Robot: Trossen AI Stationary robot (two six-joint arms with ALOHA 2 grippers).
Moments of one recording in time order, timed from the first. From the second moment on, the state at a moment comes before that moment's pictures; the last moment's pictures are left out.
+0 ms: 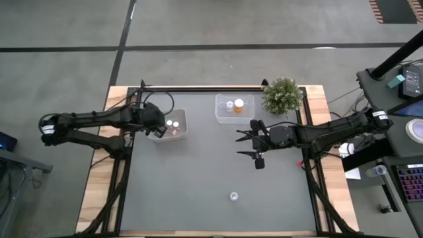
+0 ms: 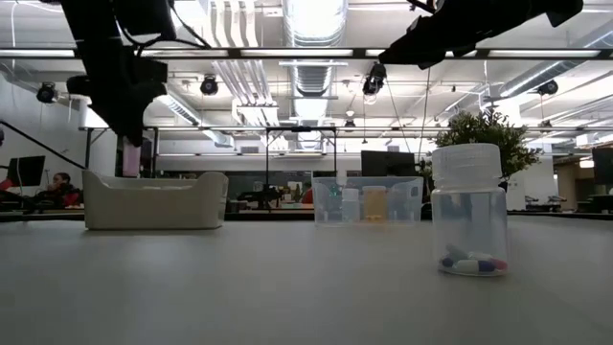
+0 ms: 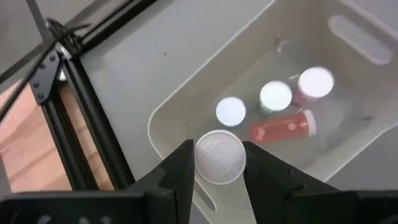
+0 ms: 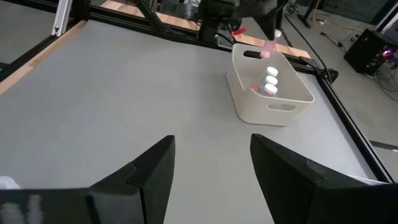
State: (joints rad) left arm 0.21 1.01 0.84 -1.11 -0.52 -0.70; right arm 0.14 1.14 0.68 0.09 0.11 -0.19
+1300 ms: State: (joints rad) left arm 0.31 1.25 0.71 -0.88 -0.53 -0.83; right arm 0.14 1.14 0.68 0.09 0.11 -0.19
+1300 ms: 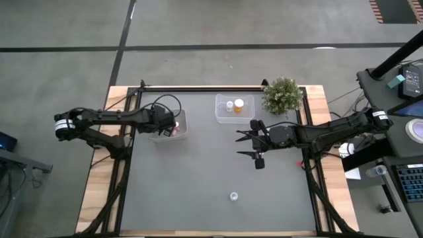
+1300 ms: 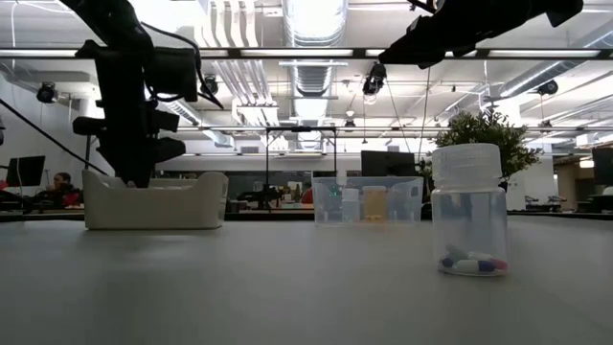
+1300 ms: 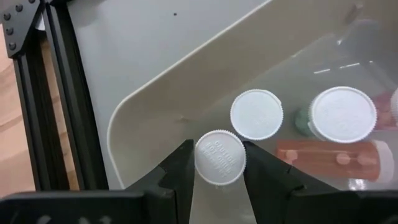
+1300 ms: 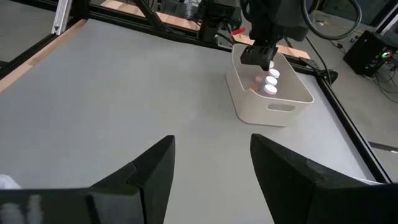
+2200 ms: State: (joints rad) left arm 0.31 1.24 0.80 -1.07 -0.46 -0.79; right arm 0.14 1.14 0.68 0.09 0.11 -0.19
